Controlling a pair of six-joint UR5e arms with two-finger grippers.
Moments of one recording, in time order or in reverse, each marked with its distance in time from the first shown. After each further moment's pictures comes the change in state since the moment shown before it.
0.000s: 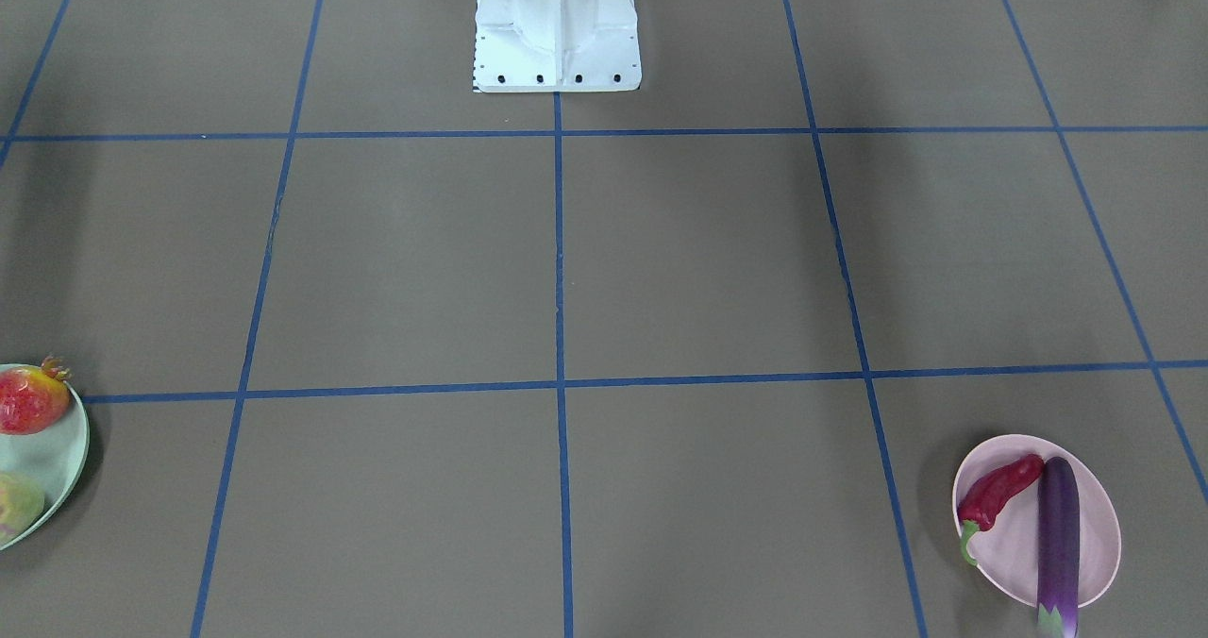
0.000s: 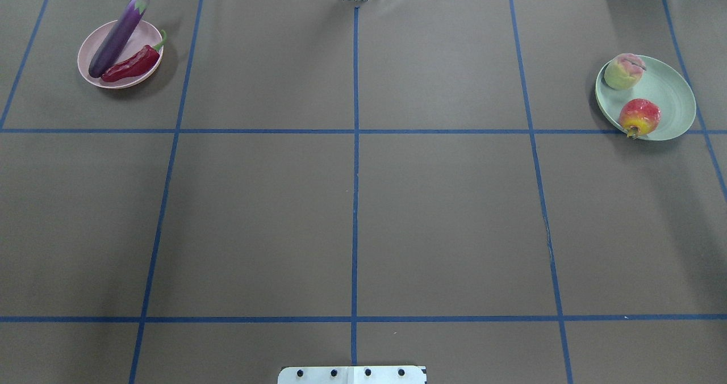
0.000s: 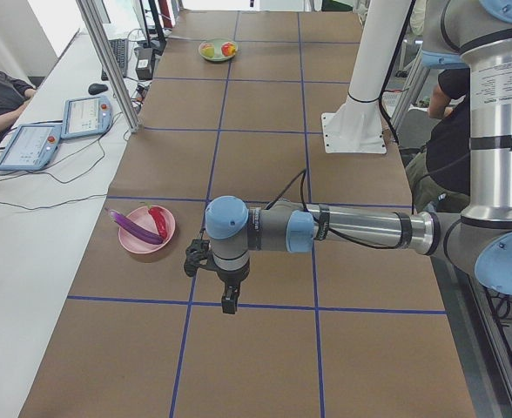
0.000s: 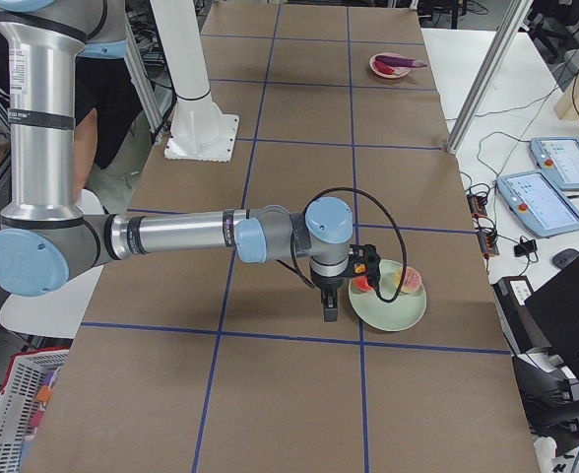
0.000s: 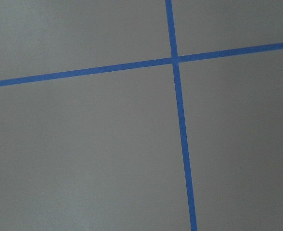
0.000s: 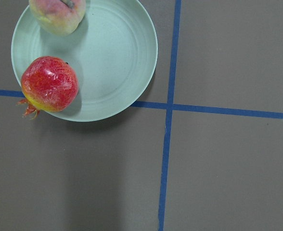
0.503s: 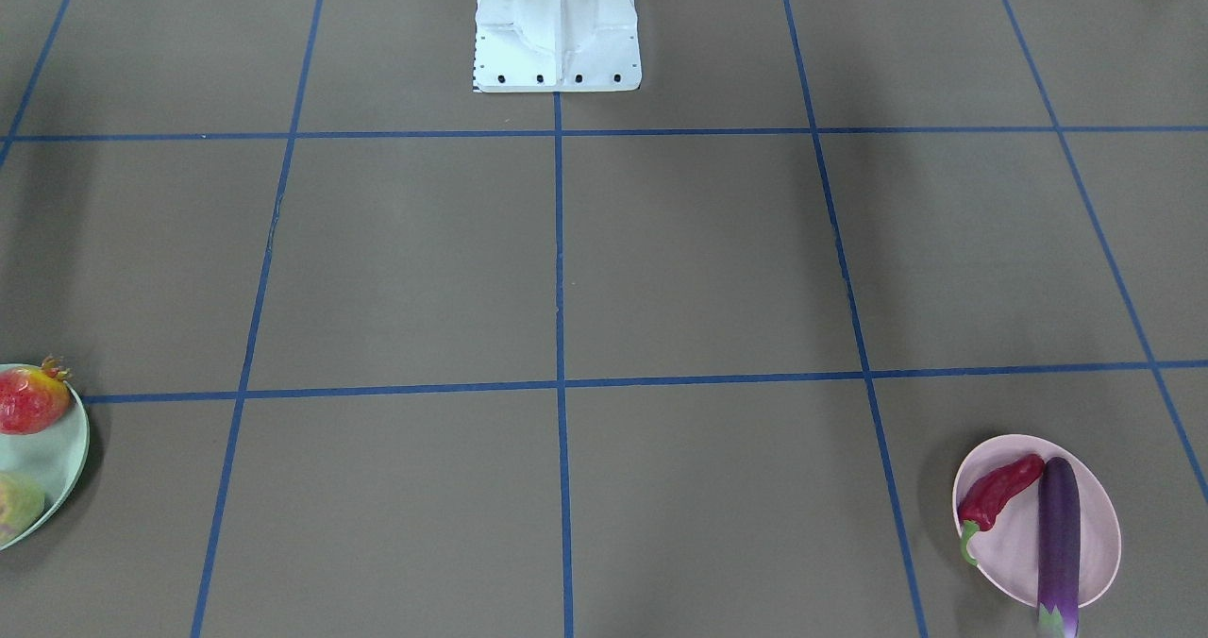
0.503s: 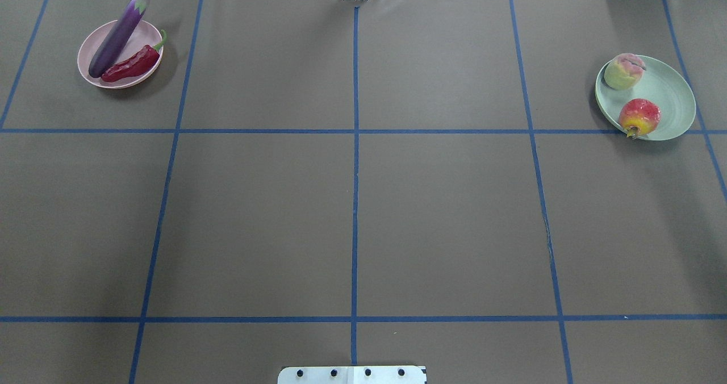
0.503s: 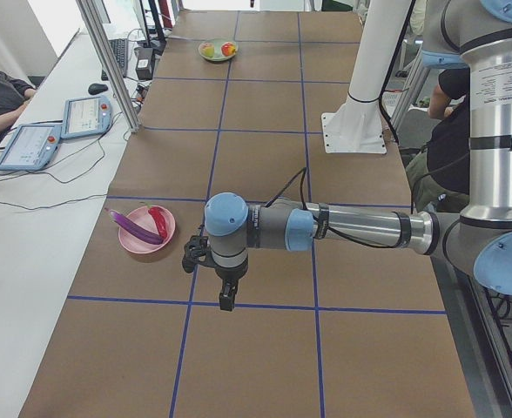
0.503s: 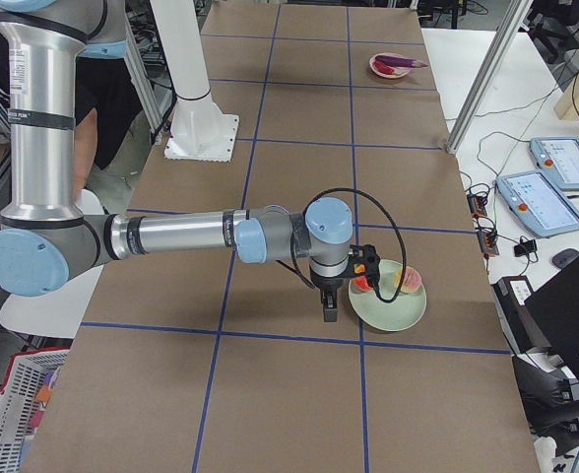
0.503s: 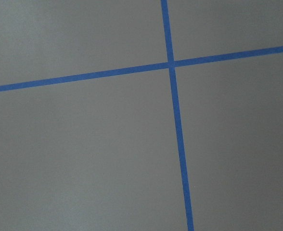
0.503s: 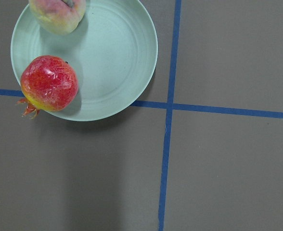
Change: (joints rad) left arm -0.001 -0.007 -0.013 -0.008 -0.015 0.003; right arm -0.005 -0.001 -0.001 0.001 -0.003 -0.002
